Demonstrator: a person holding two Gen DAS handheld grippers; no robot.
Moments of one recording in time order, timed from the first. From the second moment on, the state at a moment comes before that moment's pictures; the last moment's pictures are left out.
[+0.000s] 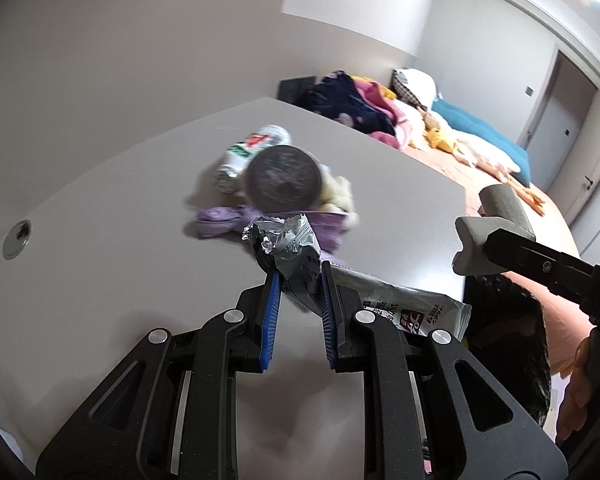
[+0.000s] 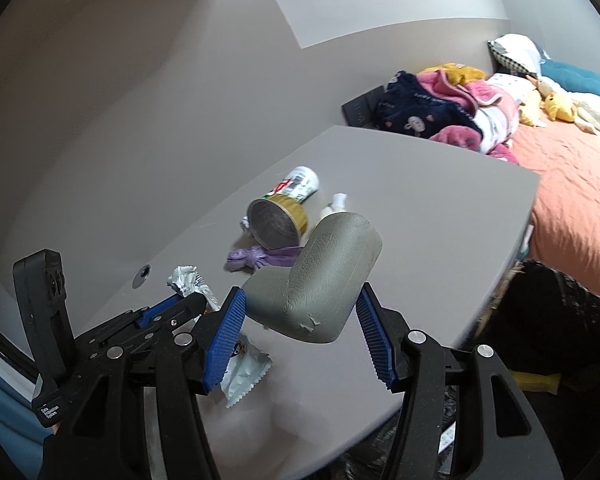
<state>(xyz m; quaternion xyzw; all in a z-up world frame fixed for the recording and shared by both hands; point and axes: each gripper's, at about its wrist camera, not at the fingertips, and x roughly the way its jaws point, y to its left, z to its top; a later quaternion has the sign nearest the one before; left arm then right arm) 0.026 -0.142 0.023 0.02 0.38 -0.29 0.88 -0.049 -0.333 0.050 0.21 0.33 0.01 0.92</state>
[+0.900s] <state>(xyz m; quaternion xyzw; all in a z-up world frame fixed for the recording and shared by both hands) -0.046 -0.271 0.027 0.10 0.37 -0.40 0.83 -0.151 -0.428 0.053 0.23 0.30 -0.08 0.92</state>
